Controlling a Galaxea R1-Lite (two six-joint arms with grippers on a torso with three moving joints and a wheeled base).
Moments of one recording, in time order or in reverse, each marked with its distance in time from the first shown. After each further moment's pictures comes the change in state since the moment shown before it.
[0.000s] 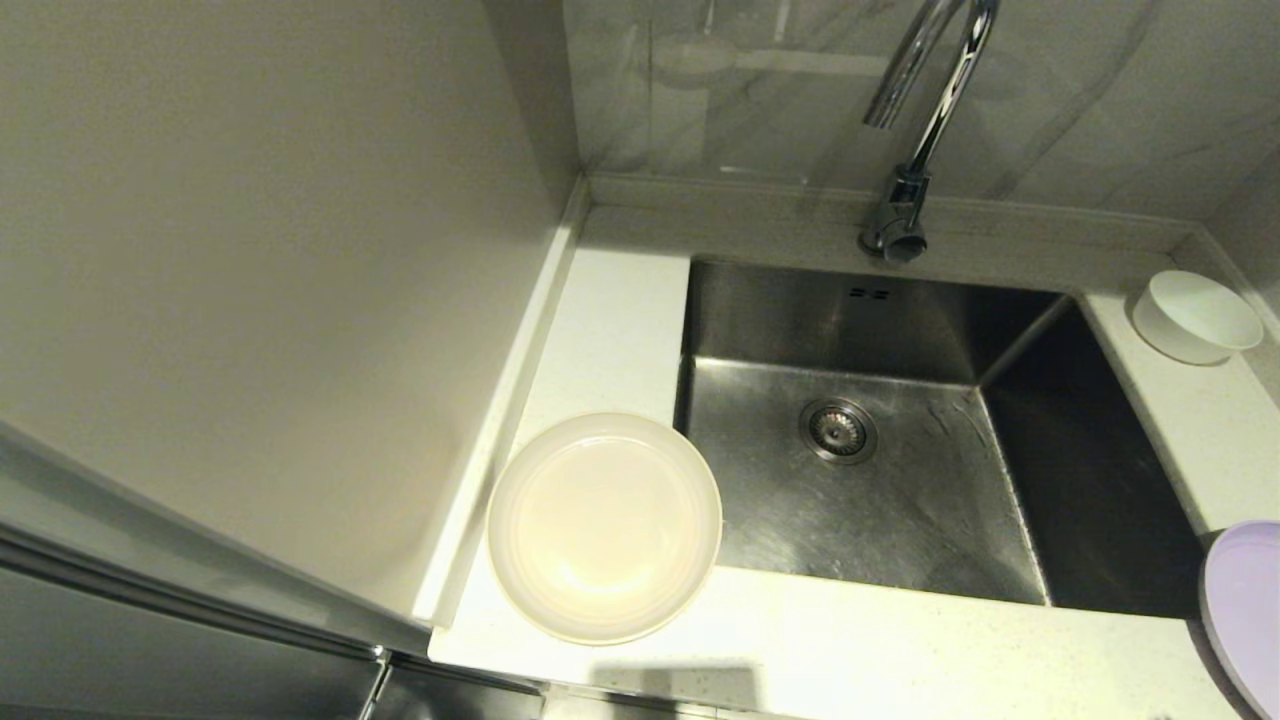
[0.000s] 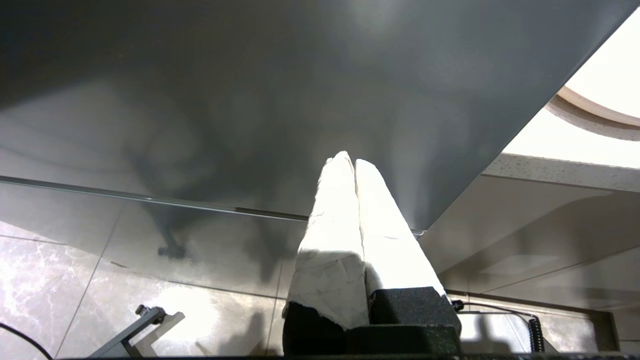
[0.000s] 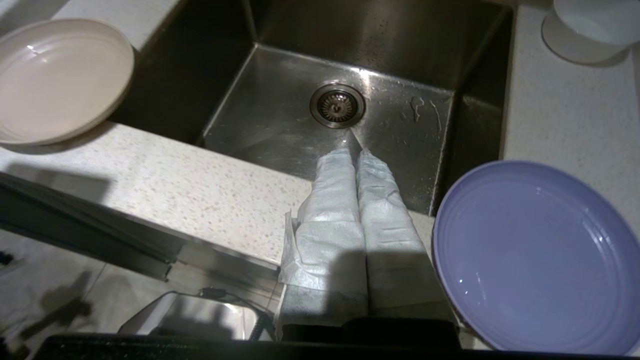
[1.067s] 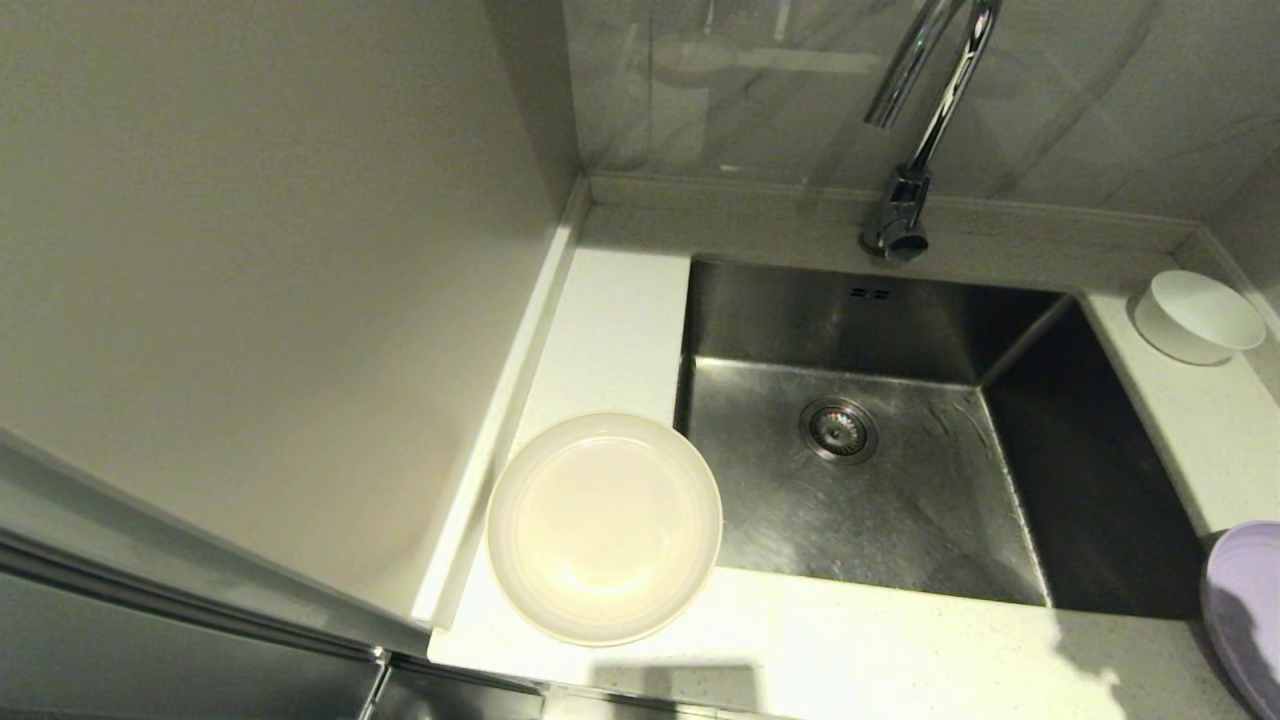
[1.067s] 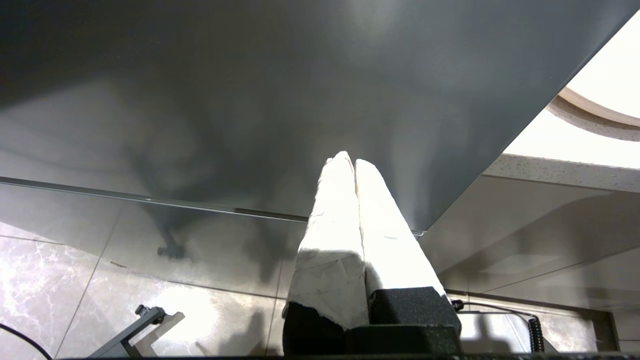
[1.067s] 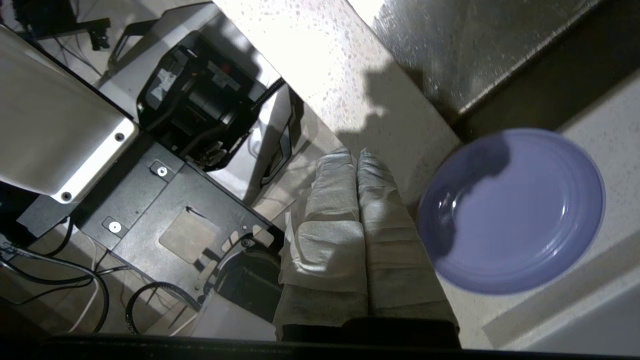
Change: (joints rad) left arm 0.000 0.000 0.000 0.000 0.000 0.000; right arm 0.092 0.766 -1.019 1.091 0.081 -0.479
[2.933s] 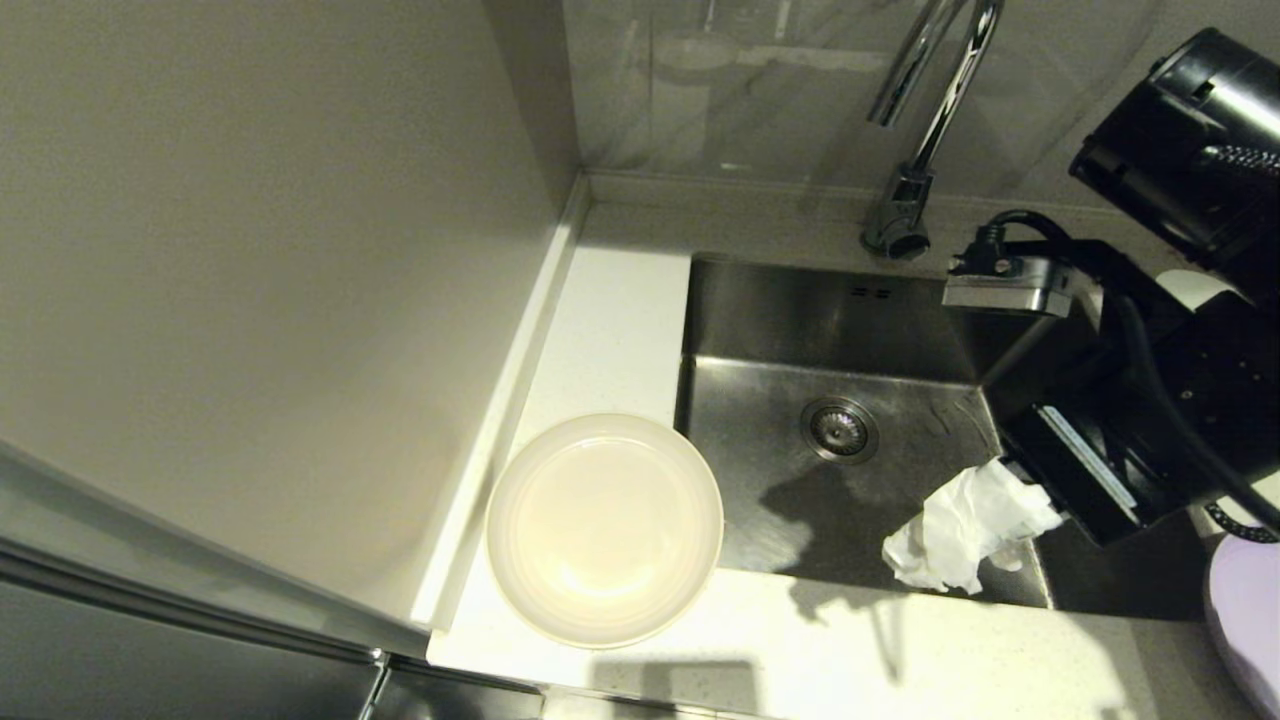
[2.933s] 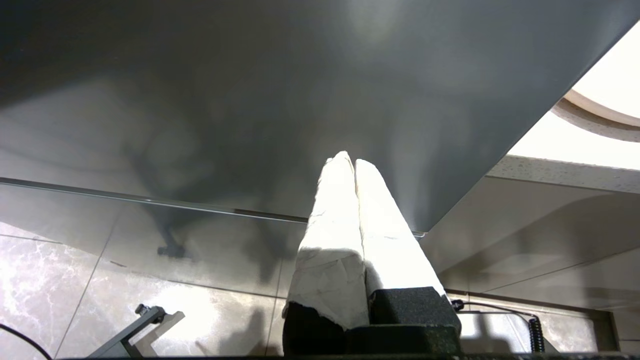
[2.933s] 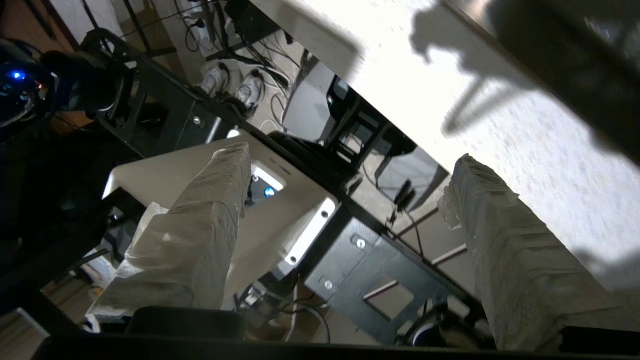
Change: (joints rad) left arm 0.000 0.000 0.000 0.000 0.000 0.000; right arm 0.552 0.666 -0.379 -0.053 0.024 0.777
